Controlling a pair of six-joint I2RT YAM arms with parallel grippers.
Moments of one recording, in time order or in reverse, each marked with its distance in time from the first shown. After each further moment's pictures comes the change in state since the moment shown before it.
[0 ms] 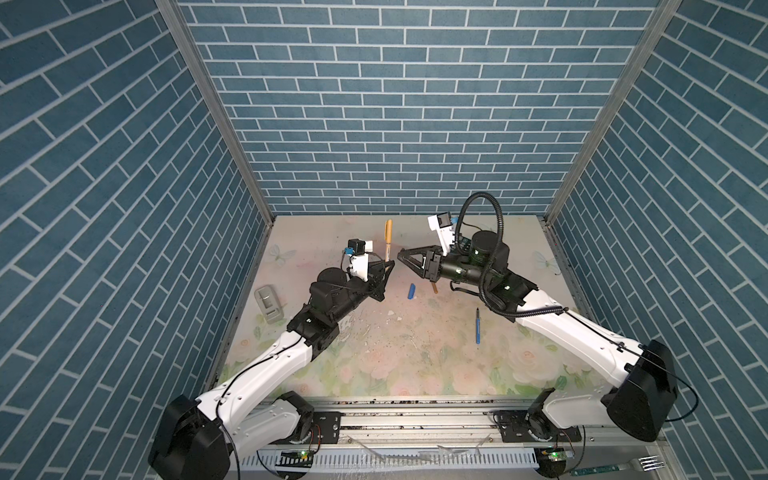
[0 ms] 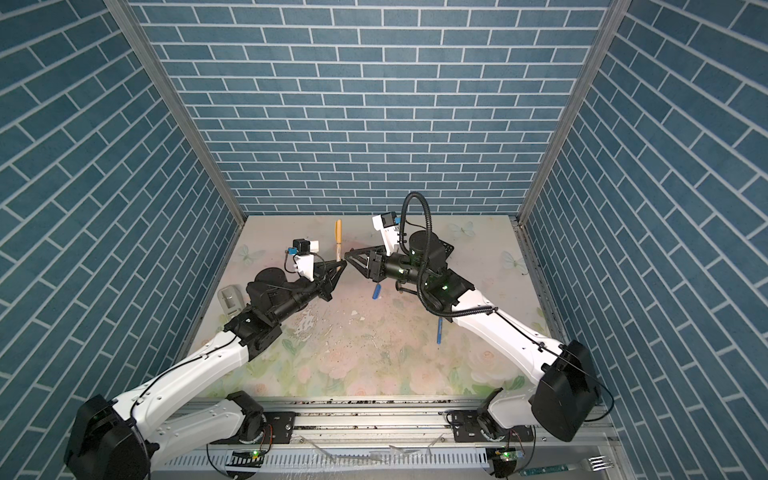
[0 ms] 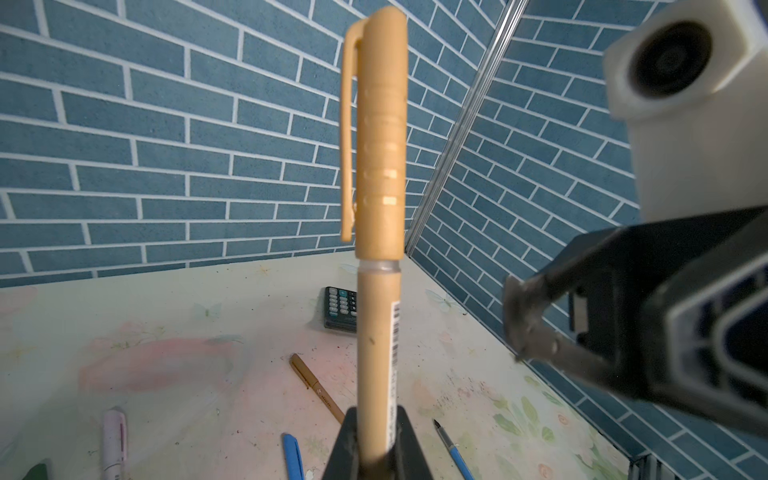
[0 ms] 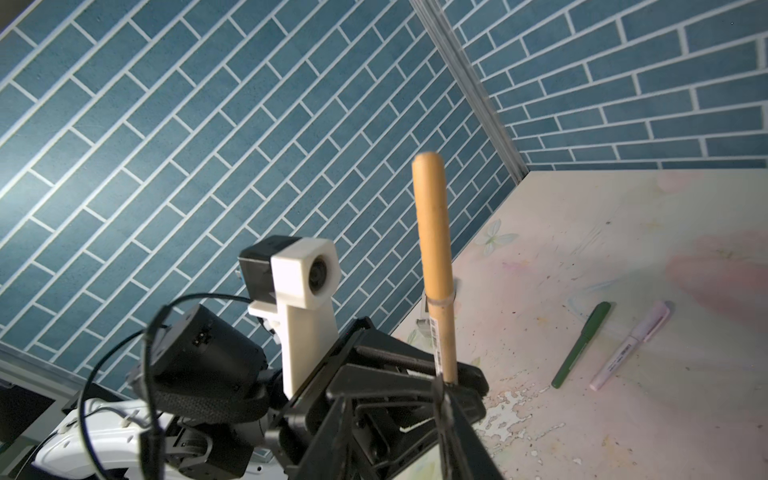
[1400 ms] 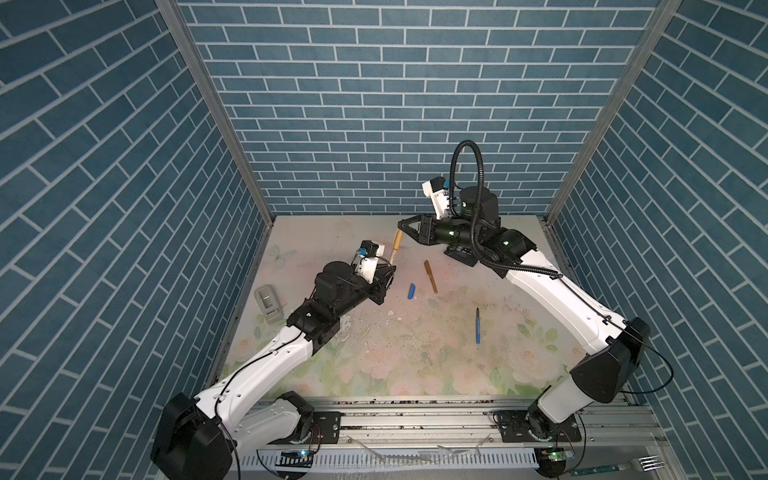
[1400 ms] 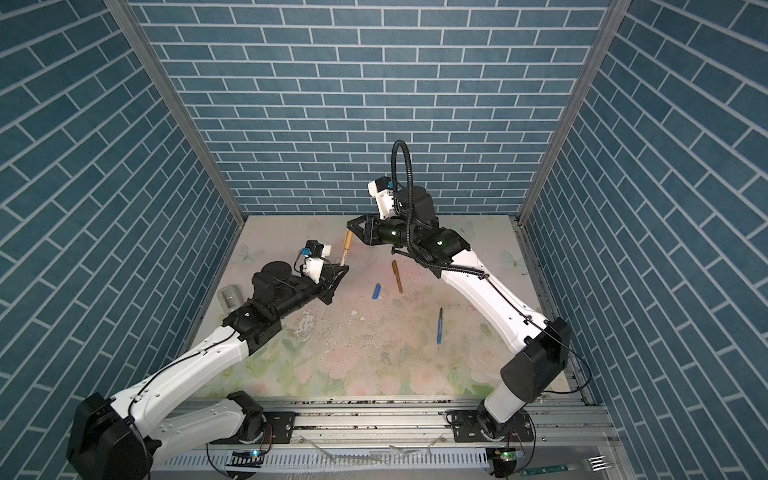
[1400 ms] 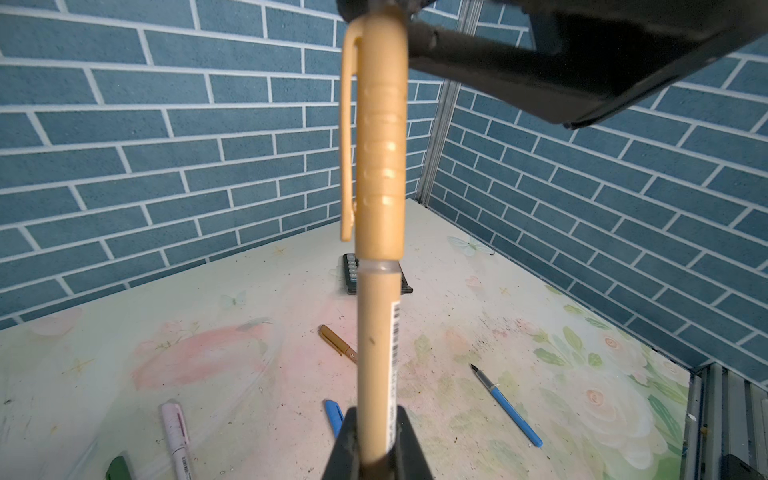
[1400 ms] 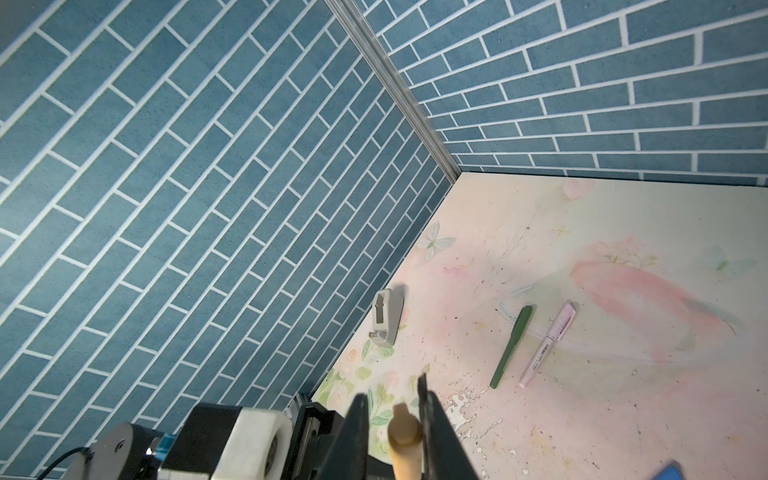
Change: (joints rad) left arm 0.000 0.022 0.090 -0.199 0.027 0.215; right arm -0.045 0.251 0.509 -0.458 0.051 -0.074
